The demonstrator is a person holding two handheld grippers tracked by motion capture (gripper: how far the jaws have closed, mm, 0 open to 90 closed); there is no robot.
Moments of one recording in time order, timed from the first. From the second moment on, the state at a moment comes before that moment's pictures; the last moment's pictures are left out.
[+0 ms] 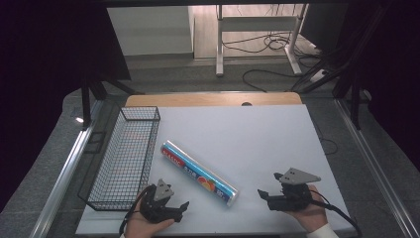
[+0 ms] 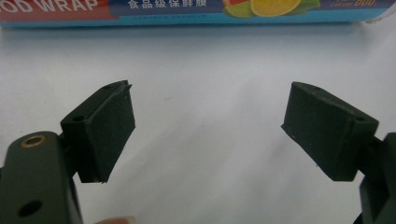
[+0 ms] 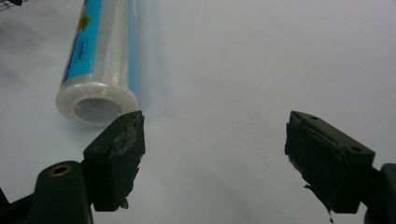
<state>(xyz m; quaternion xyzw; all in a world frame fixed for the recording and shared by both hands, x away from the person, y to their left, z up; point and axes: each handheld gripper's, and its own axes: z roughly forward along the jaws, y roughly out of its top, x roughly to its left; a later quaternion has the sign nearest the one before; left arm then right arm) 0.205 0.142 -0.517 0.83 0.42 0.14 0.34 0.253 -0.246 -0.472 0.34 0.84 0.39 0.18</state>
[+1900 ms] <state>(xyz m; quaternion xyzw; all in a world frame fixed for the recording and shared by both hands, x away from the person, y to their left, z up) 0.202 0.143 -0.520 0.84 0.41 0.14 0.33 0.334 -0.067 -0.461 0.28 0.91 0.30 0.06</state>
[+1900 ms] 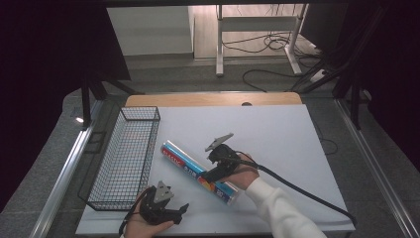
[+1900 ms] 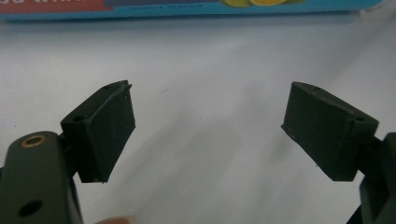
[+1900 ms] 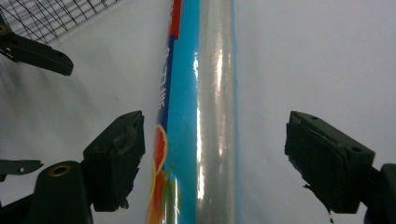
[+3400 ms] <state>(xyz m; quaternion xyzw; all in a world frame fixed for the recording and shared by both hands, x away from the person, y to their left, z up) 0.200 0.143 -0.521 0.84 0.40 0.14 0.33 0.355 -0.036 -0.496 0.31 0.92 0.24 -0.04</state>
